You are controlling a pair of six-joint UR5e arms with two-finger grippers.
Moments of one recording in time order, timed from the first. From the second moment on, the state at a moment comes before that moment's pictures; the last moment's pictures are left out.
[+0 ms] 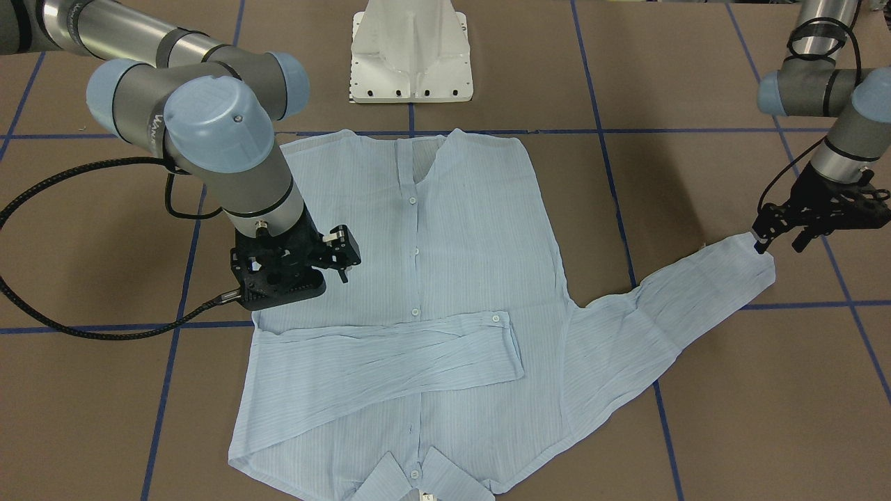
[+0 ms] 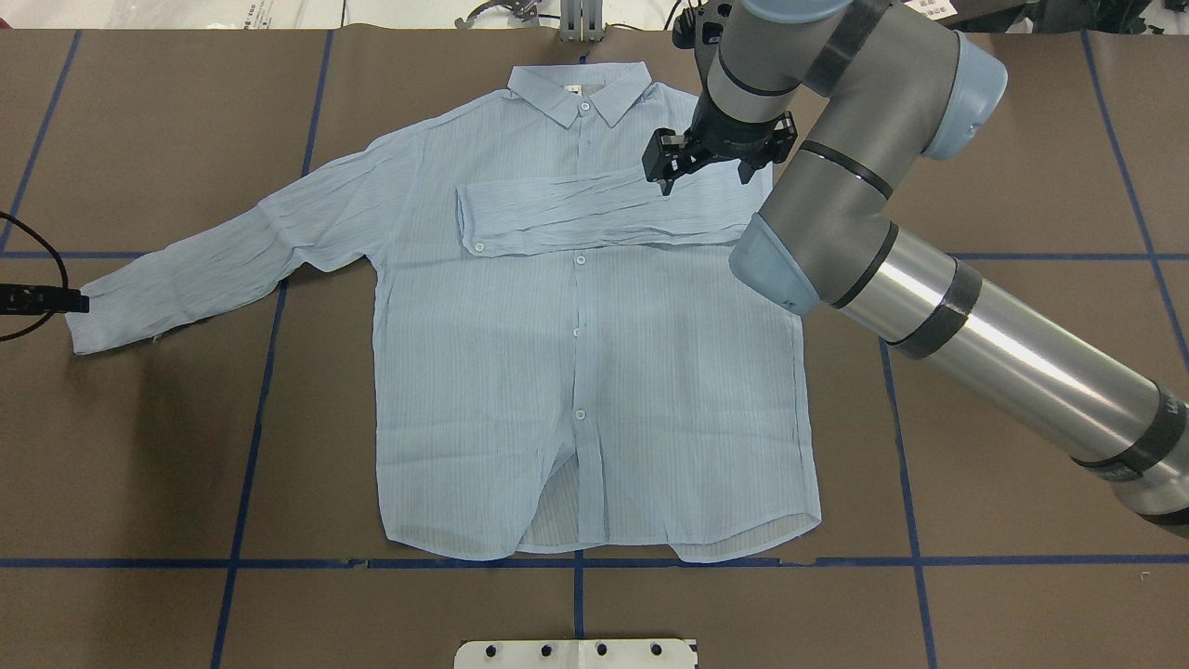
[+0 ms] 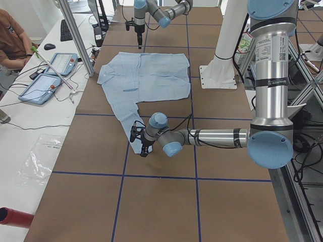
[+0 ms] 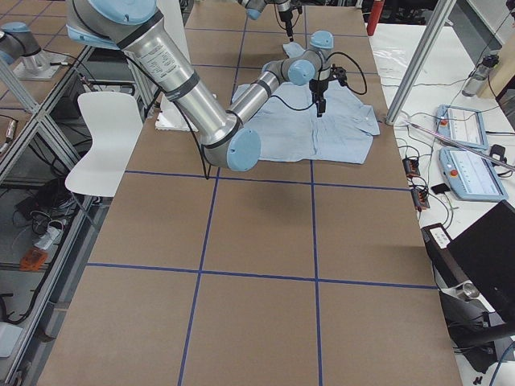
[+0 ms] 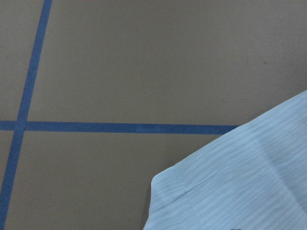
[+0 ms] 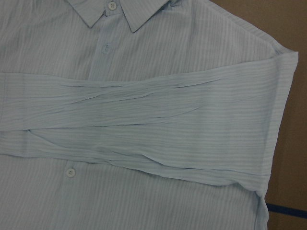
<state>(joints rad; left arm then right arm) -0.98 -1.49 -1.49 -2.51 -1.94 -0.90 0.82 -0.79 1.53 -1.59 2.05 0.80</state>
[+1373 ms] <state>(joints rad) -0.97 -1.54 -1.43 -2.51 -1.92 -0.90 0.82 -0.80 1.53 -1.58 2.05 0.80</state>
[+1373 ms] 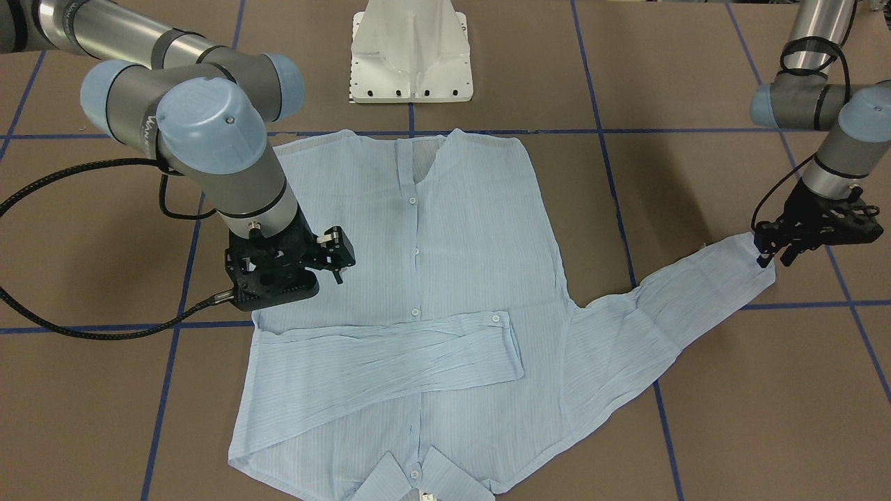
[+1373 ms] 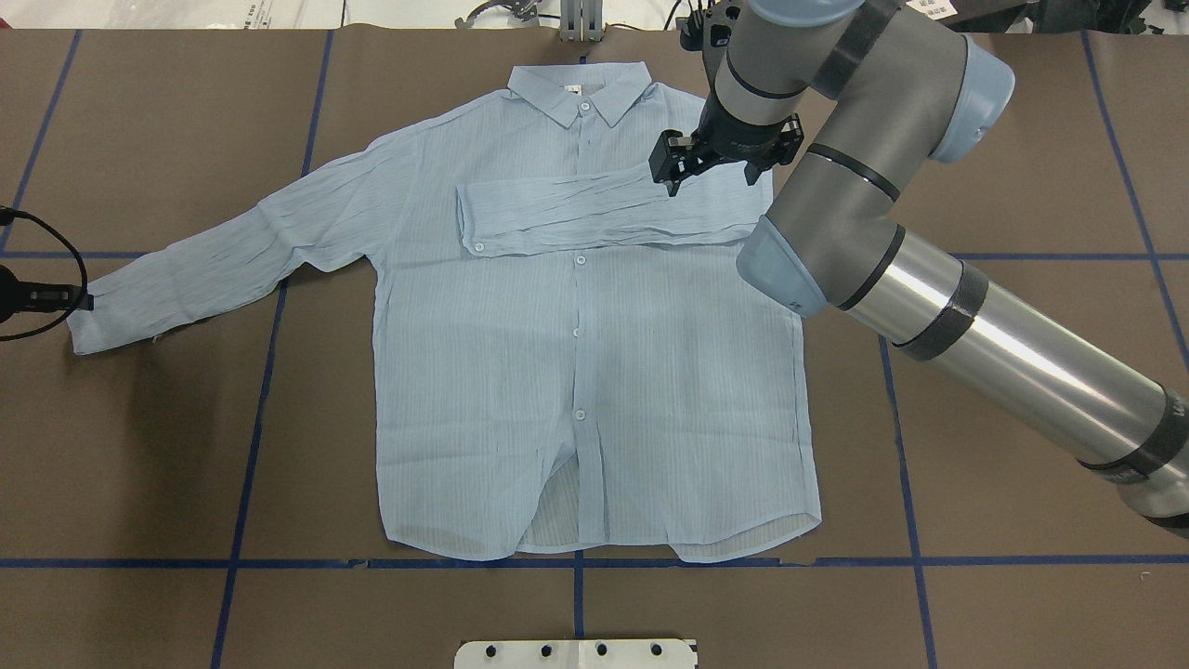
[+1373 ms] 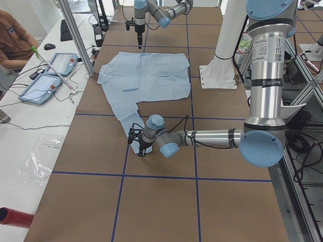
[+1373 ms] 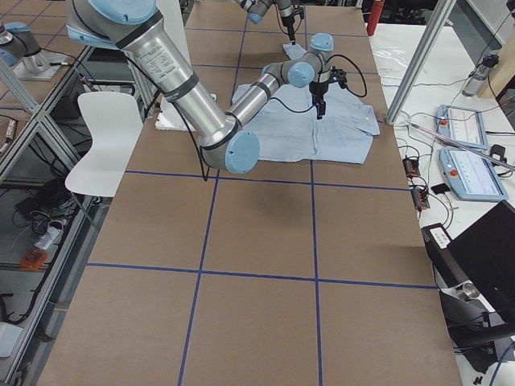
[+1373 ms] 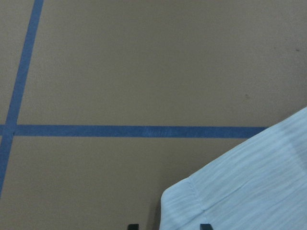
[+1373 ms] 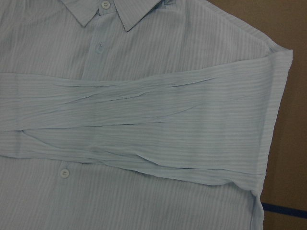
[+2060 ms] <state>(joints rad) -0.97 -1.54 -1.42 -2.51 -1.92 -0.90 0.82 -0.80 1.52 -1.58 2.04 0.80</state>
